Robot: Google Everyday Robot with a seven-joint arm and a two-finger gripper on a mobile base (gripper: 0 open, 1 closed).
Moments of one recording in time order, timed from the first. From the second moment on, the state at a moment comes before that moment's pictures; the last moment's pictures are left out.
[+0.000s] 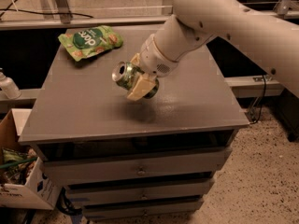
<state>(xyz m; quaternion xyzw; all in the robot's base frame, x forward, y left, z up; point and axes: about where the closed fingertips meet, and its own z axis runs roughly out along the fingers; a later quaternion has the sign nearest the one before) 0.563 0.037 0.868 -0.73 0.60 0.16 0.28</state>
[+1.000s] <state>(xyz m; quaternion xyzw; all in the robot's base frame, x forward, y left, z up) 0.584 0.037 0.840 -0.75 0.62 0.11 0.21</state>
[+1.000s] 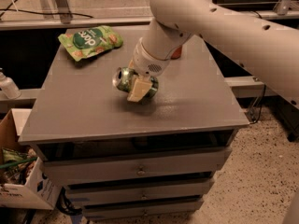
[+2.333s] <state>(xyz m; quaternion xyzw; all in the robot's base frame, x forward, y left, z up) 0.593 0.037 0.835 -0.75 0.63 0.09 0.19</state>
